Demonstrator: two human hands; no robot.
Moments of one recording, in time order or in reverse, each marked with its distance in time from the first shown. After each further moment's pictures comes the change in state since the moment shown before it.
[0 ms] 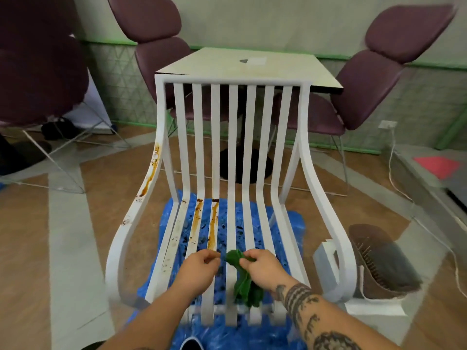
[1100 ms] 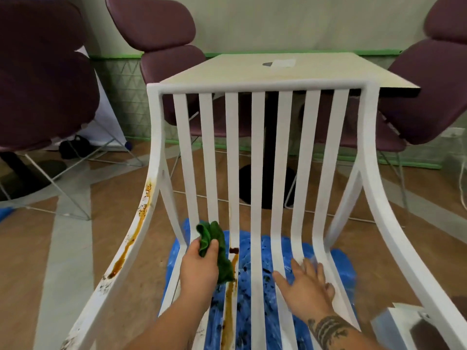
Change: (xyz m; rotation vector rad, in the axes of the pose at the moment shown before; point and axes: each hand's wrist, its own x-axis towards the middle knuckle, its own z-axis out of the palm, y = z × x) left_hand 0.202 0.058 -0.035 -0.528 0.476 0.026; right_hand 0.213 0.002 -0.044 -0.457 0.224 0.112
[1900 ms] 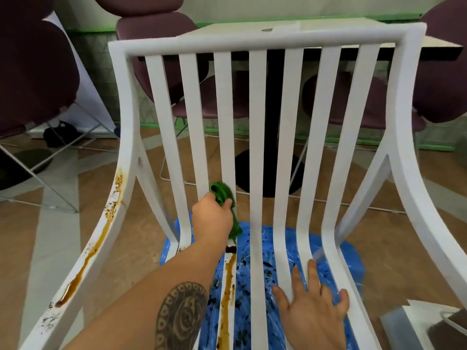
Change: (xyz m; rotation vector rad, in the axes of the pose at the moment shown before) left_hand 0.113 0.021 0.080 0.564 0.079 0.255; right_hand 0.021 0.005 0.051 -0.310 0.092 0.084
